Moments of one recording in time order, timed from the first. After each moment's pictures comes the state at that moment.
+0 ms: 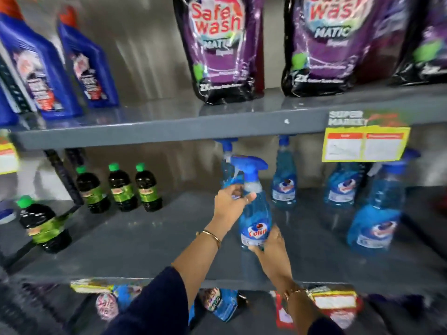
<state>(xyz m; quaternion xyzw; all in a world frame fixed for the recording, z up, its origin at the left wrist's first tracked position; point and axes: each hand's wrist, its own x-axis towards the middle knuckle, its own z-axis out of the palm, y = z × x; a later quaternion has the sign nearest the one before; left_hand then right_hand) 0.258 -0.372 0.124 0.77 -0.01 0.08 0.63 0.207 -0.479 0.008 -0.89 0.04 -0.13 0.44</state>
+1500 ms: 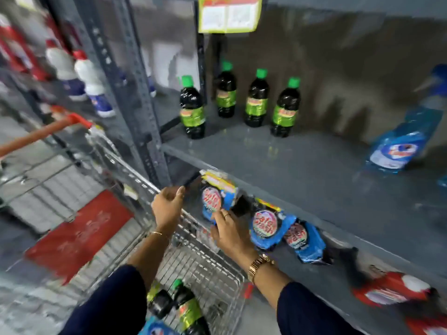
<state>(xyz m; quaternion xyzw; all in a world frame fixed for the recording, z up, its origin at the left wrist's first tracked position) 0.065 0.045 -0.041 0.72 0.42 0.29 0.48 0.097 -0.120 -0.058 -0.88 -0.41 -0.01 0.23</state>
